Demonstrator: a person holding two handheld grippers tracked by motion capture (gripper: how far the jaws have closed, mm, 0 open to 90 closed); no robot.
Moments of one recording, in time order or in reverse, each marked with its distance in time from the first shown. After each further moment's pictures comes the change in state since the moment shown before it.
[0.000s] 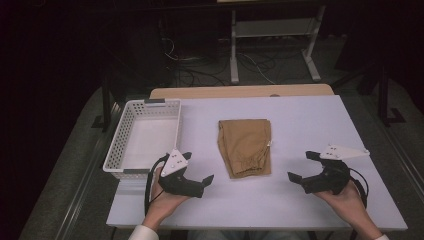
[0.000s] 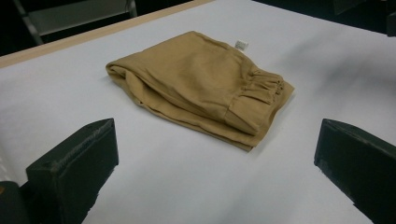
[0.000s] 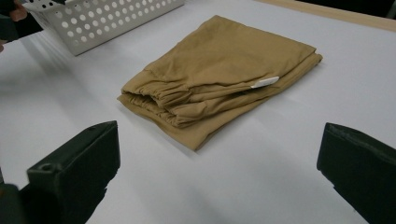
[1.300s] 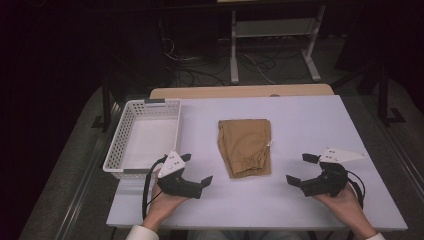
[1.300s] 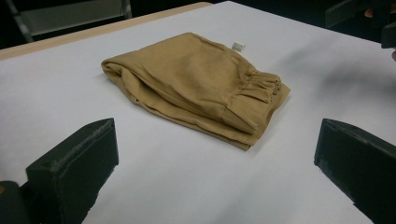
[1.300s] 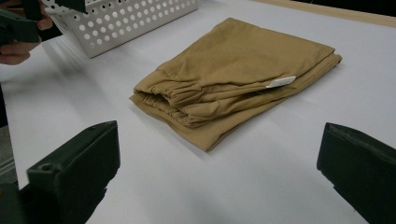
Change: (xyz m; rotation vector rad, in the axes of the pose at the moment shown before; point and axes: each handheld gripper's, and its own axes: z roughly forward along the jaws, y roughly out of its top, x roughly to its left) left arm 0.006 -0.011 0.001 -0.019 -0.024 -0.026; right arm -0.001 -0.011 0.006 -0.039 0.061 0.000
